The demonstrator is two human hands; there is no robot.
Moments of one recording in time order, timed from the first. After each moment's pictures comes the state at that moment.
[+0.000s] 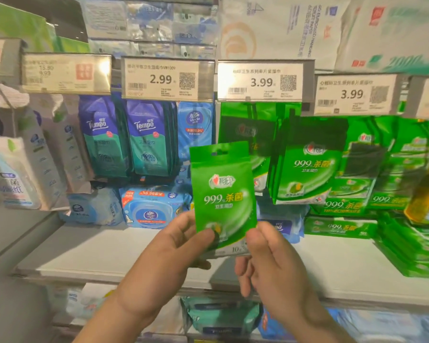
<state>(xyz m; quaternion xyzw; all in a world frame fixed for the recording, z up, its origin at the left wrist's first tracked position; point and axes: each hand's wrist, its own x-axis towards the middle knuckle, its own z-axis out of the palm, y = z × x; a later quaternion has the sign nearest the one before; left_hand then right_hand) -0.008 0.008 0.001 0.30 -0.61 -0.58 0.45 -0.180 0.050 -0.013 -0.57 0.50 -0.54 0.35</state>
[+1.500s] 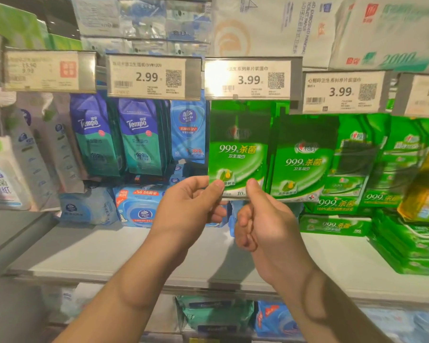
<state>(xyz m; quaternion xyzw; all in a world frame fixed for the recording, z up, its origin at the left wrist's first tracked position) -0.058 -0.035 0.033 0.36 -0.55 -0.53 0.53 -0.182 0.007 0.025 -0.32 0.46 -0.67 0.49</state>
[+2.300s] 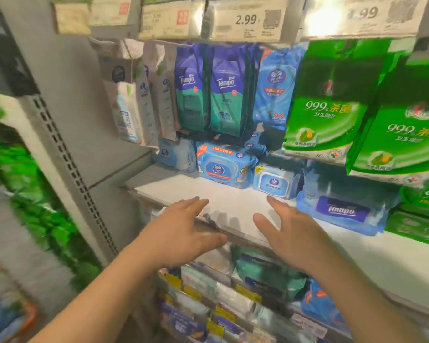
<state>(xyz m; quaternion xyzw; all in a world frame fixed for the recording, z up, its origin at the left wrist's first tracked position) 0.051 0.046 -0.034 0.68 -0.70 -0.18 0.13 -0.182 0.005 -0.047 -0.75 0.62 -0.14 0.17</state>
